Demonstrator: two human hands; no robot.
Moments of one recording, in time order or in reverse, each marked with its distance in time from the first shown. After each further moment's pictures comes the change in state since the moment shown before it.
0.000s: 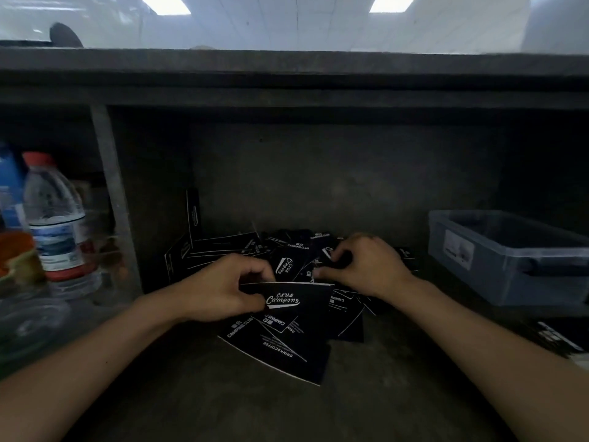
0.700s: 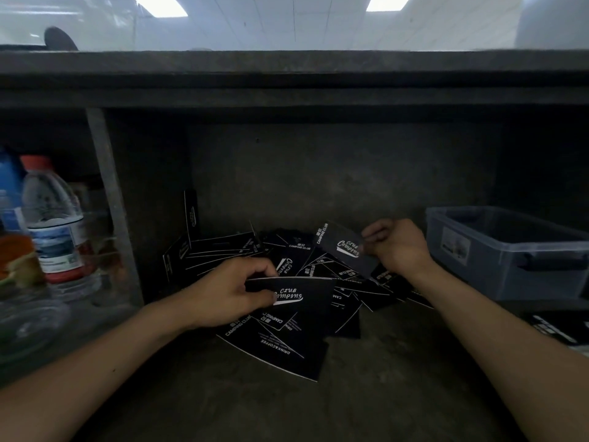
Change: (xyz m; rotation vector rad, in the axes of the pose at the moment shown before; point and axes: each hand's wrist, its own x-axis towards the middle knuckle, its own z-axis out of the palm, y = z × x) left_hand 0.003 -0.004 0.014 -0.035 0.064 0.008; right_hand 0.010 0.041 -0.013 0.564 0.168 0.399
